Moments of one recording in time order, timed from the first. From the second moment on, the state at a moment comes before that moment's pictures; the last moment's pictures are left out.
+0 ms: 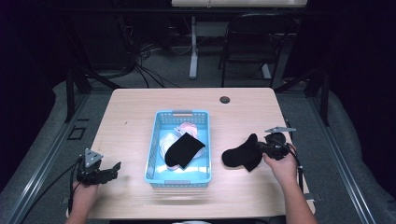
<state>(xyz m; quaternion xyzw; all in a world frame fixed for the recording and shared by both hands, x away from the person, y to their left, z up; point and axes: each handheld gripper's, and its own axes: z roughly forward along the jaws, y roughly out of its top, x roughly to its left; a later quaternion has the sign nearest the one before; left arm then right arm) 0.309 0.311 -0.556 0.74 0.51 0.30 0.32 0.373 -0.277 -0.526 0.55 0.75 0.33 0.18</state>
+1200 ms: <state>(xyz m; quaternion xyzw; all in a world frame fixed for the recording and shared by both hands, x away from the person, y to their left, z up) 0.309 0.312 -0.556 0.74 0.51 0.30 0.33 0.370 -0.266 -0.523 0.53 0.76 0.33 0.18</state>
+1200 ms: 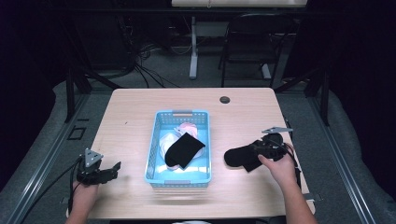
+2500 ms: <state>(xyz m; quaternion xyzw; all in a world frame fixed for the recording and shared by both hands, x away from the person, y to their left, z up) 0.308 0.312 -0.555 0.74 0.51 0.30 0.33 0.401 -0.134 -0.458 0.37 0.84 0.37 0.14</state>
